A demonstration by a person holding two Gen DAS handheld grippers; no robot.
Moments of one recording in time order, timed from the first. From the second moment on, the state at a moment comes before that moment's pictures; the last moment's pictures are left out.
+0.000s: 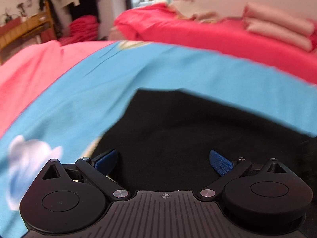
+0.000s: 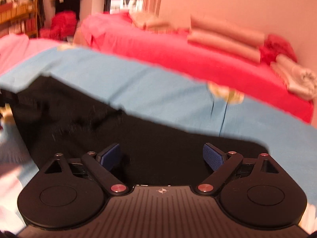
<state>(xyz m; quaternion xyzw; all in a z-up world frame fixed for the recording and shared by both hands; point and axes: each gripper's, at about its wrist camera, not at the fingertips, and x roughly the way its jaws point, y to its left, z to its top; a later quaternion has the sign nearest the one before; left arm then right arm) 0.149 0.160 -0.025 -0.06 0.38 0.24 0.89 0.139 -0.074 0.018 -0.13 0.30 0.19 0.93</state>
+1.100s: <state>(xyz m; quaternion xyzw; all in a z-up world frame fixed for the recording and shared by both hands) 0.125 0.223 -0.017 -0.16 0.38 0.25 0.87 0.065 0.108 -0.033 -0.38 0.19 0.30 0.85</state>
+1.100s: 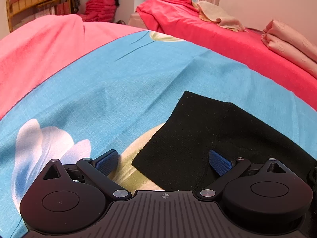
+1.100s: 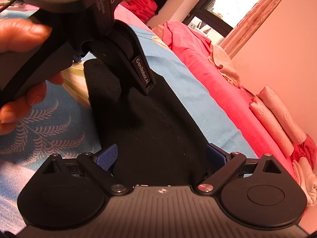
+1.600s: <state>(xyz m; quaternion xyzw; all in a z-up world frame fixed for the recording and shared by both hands) 0.085 0.296 -0.002 -0.23 0.34 0.37 0.83 0.041 0.133 -0.039 -0.41 0.15 0.33 0.84</state>
